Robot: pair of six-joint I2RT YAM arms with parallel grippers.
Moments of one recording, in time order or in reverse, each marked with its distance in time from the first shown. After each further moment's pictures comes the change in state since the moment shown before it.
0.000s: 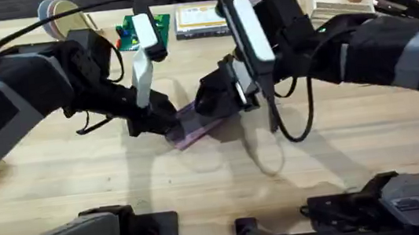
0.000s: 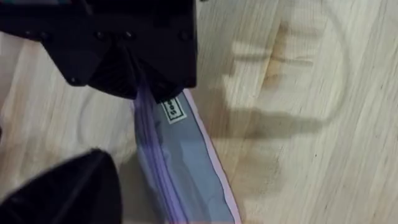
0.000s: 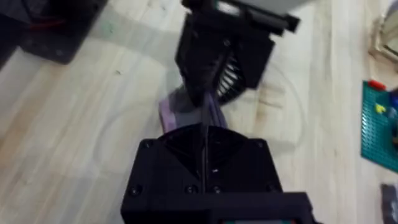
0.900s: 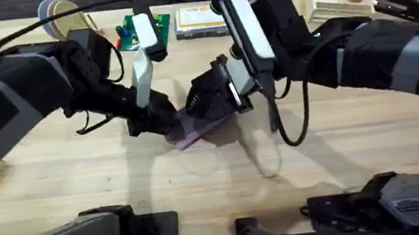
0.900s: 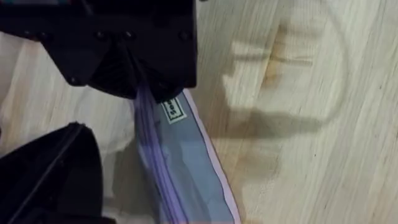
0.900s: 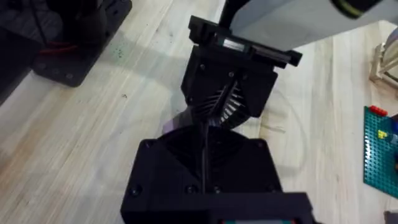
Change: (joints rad) left arm 0.000 0.000 0.000 0.003 0.000 0.000; right arm 0.040 0.000 0.000 0.073 -0.049 0.067
